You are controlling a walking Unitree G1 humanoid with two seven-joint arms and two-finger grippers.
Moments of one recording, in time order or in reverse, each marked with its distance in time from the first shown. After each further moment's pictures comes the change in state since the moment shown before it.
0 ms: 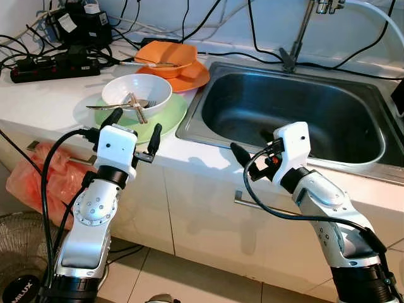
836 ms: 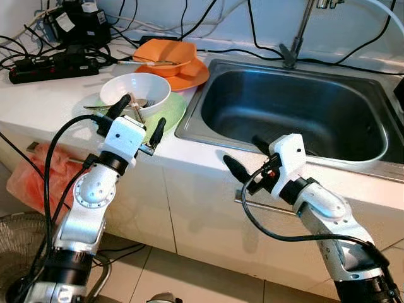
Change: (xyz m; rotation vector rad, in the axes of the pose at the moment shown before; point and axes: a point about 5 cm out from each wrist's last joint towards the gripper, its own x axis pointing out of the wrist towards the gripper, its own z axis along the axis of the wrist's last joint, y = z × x) left arm 0.025 0.011 -0.005 0.171 -0.059 -0.108; right arm -0.011 0.013 -0.009 -0.072 -0.037 0.137
